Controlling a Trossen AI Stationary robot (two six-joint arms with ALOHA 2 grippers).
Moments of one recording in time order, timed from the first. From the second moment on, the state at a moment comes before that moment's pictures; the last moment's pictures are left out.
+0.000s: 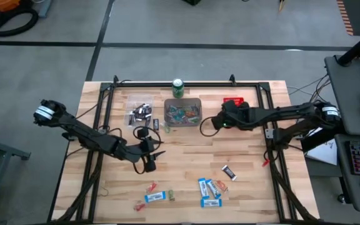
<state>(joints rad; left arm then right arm) -0.40 1.32 0.53 0.23 -0.62 -0.22 -0.11 1.33 0.83 -0.63 0.65 0.81</state>
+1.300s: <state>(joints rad) -0.22 1.87 0.58 0.49 -0.94 -0.30 0.03 1.32 0.83 -0.49 0.65 0.78</state>
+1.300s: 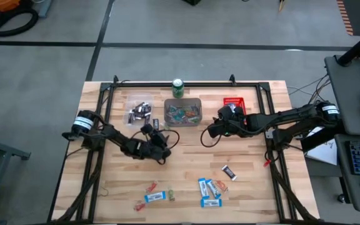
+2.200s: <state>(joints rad) -0.21 1.87 0.57 0.49 -0.89 -0.33 0.04 1.32 0.83 -0.49 0.65 0.78</state>
